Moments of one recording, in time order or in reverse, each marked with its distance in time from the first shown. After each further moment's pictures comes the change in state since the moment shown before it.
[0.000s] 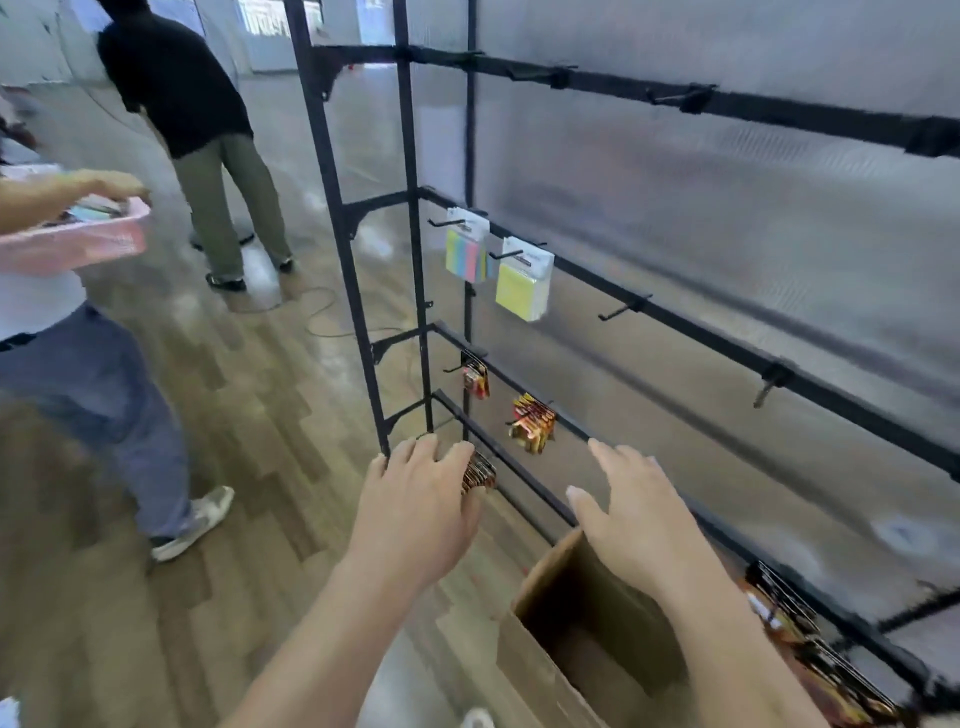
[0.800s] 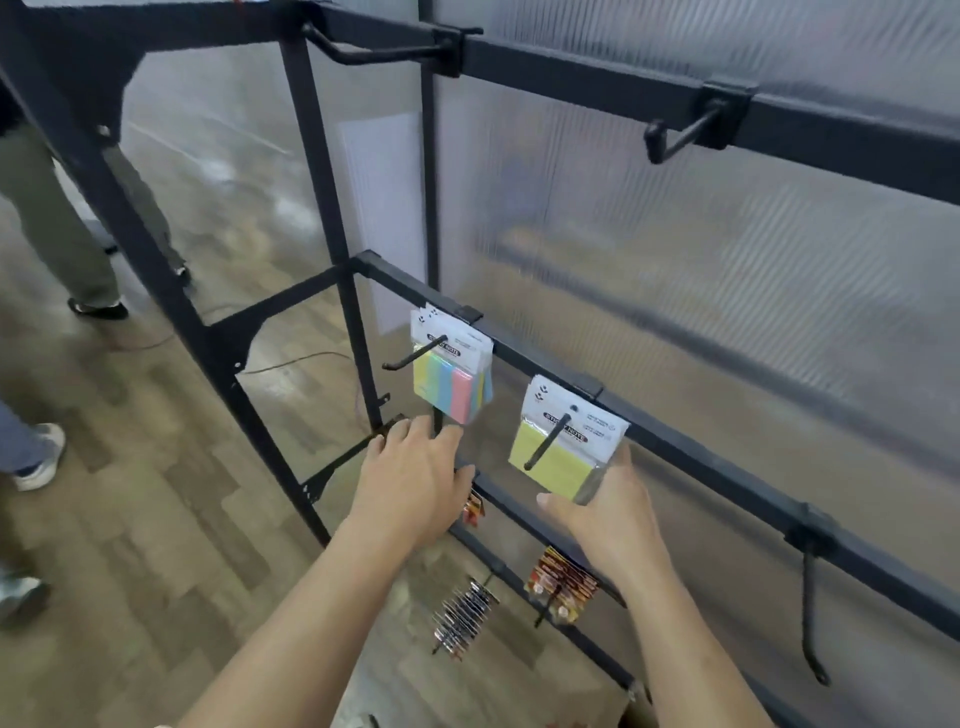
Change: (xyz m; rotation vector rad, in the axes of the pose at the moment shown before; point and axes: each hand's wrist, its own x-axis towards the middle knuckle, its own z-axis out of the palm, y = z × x) left_hand 0.413 -0.093 0.018 0.033 -0.156 0.122; right_hand 0.373 -0.056 0.033 0.402 0.154 0.309
